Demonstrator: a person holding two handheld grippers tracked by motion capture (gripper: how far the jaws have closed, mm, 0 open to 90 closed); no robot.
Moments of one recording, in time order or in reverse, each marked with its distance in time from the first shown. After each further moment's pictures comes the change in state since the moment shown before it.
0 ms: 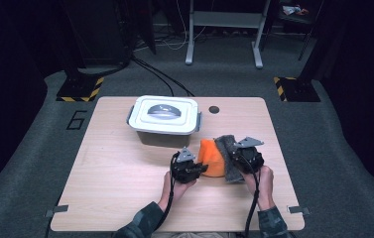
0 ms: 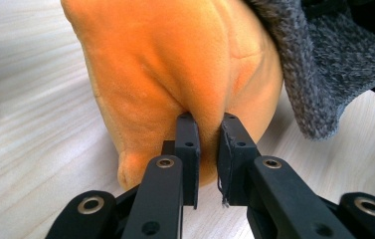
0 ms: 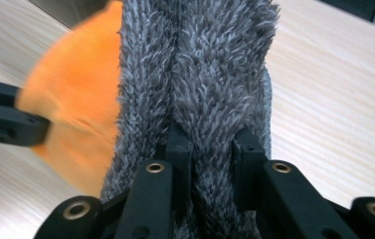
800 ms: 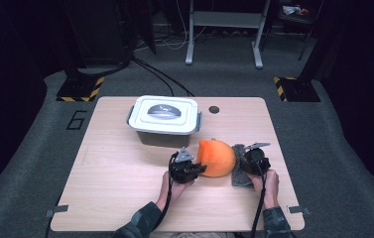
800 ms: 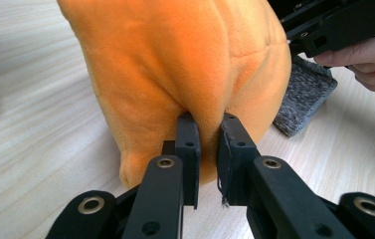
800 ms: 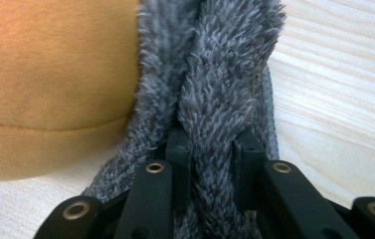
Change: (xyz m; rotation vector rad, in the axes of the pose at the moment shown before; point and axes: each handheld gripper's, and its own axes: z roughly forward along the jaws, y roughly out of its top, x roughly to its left) left arm 0.005 -0.003 -0.001 0.006 -0.009 0.012; right arm -0.043 -0.044 0.048 0.175 0.018 0.155
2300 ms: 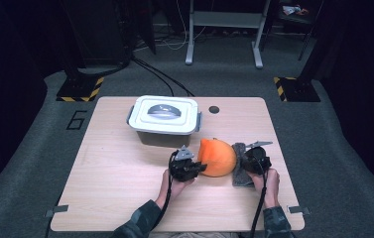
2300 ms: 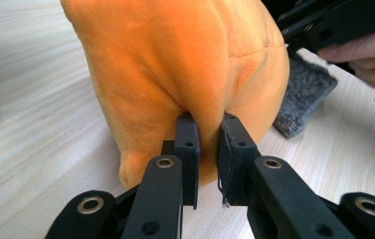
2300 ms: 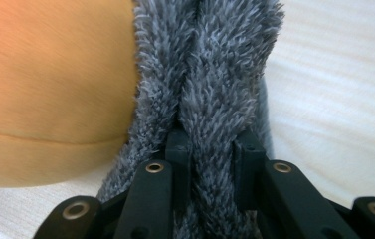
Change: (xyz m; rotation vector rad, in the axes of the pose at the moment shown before) left arm 0.003 0.004 0.002 0.002 -0.024 0.009; right arm -0.002 0.003 -0.002 -0.002 0.035 0.043
